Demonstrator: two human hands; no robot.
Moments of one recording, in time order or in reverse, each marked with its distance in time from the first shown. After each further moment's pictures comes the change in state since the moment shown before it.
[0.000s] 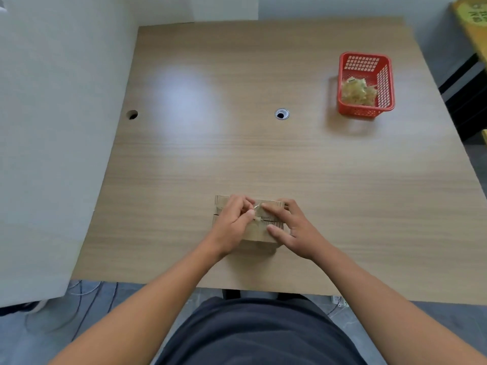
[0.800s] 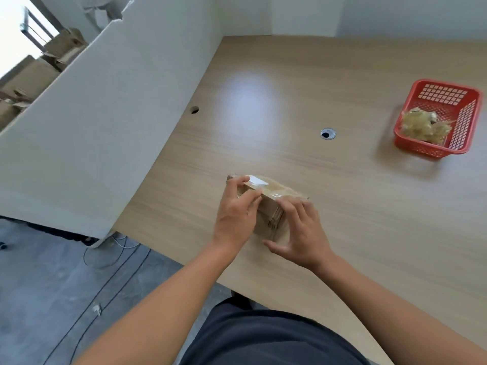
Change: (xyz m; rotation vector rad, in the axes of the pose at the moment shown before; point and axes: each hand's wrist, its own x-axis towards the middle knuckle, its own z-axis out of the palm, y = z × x) left_hand 0.010 0.027 0.040 0.578 0.735 0.273; right_hand 0.033 -0.002 -0.037 -0.331 0.181 -0.531
